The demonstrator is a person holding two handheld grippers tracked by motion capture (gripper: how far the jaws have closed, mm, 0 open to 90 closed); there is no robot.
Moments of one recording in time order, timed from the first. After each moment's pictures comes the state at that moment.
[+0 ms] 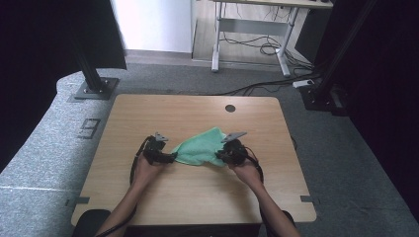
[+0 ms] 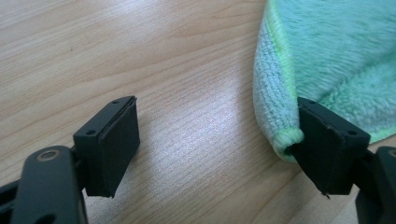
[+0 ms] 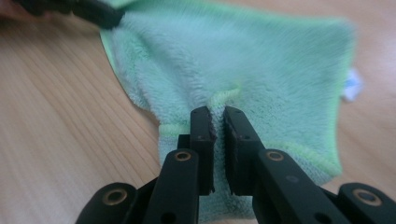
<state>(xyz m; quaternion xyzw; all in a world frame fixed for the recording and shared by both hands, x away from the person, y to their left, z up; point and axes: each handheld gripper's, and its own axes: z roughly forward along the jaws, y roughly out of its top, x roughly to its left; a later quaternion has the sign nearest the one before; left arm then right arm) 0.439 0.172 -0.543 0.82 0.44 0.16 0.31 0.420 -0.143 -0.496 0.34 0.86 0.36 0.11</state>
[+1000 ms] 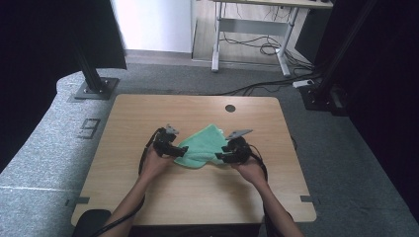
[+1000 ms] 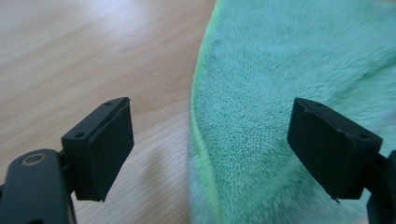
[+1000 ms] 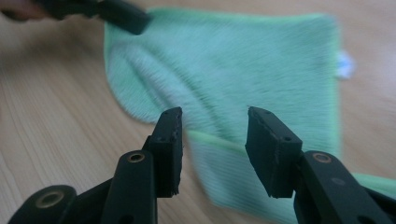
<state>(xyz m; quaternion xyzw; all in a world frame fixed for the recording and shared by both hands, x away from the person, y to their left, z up) 0.456 0.132 -0.520 0.84 0.40 0.16 0.32 0.420 -0.149 -0.488 0.34 0.86 0.37 0.10</state>
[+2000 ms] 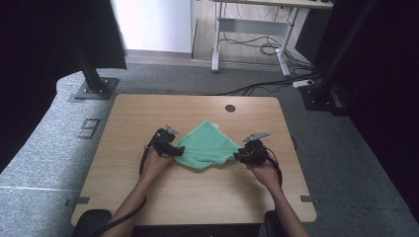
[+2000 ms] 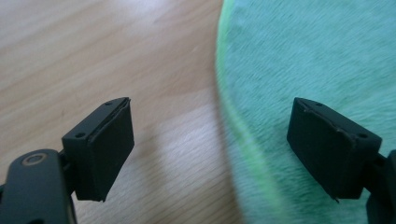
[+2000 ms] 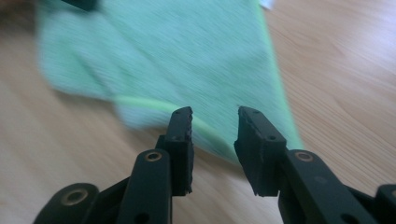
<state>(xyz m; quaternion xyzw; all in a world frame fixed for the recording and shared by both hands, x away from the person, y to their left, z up) 0.465 0.137 -0.530 0.83 0.44 0.19 0.29 0.415 -0.204 -0.493 0.38 0.84 0.36 0.13</state>
